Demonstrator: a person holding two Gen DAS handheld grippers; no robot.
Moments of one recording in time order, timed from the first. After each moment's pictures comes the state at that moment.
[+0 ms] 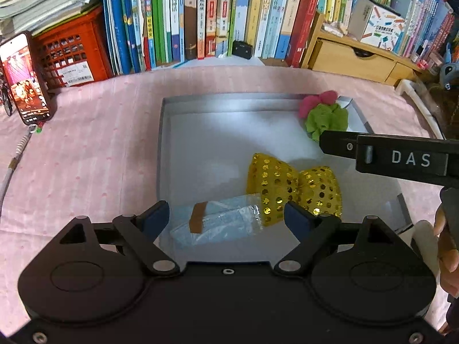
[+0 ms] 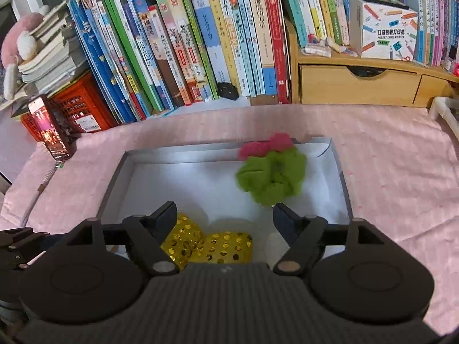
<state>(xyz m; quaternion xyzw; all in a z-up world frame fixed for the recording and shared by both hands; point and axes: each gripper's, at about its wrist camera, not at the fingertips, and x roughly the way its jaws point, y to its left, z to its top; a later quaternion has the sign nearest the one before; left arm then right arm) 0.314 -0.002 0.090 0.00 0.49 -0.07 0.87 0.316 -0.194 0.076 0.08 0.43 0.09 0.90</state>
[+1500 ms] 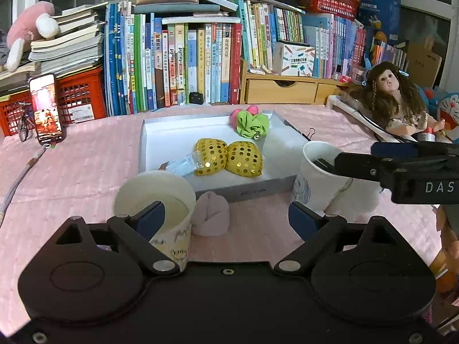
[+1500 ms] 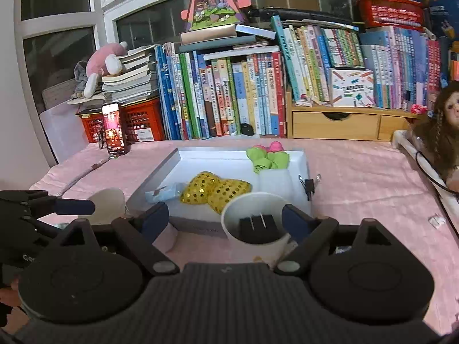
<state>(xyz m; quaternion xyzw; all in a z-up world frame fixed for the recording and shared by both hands) 0.096 -0.011 0.096 0.02 0.31 -0.14 0.94 0.097 -0.235 0.085 0.04 0.26 0.13 0.96</state>
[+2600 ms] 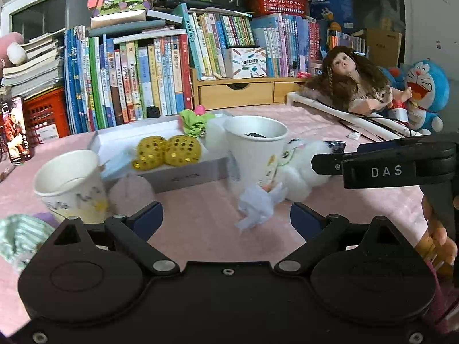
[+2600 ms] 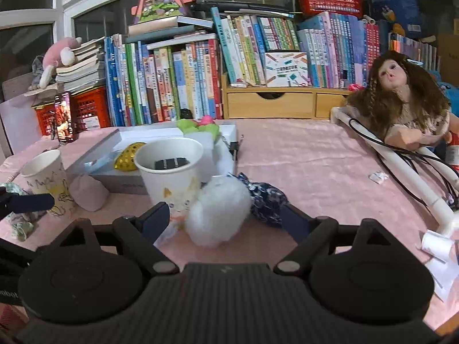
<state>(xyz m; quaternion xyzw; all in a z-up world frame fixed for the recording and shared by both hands) 0.044 -0.087 0.040 0.06 0.25 -0.19 0.95 0.057 -0.286 0.029 0.03 0.25 0.03 0.97</state>
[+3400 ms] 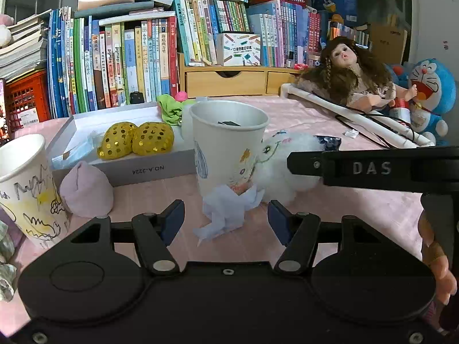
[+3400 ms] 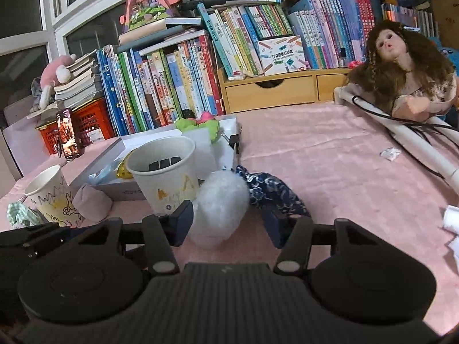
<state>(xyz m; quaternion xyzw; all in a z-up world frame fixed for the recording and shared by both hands) 0.072 -0.128 0.016 0.04 0.27 -0.19 0.94 0.072 -0.299 0.015 0.10 0.26 0.06 0.96</state>
